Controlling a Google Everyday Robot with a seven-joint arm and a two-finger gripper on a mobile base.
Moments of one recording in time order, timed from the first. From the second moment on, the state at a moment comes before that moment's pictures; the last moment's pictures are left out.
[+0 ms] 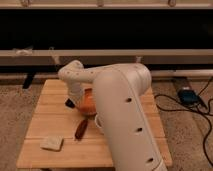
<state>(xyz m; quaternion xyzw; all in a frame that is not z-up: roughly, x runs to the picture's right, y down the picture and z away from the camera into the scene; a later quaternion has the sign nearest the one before) -0.175 0.102 0.878 -0.34 0.16 0.41 0.83</state>
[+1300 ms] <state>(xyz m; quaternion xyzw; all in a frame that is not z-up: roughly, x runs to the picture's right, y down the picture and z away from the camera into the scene) -0.278 0.149 0.809 -0.43 0.07 0.28 0.85</state>
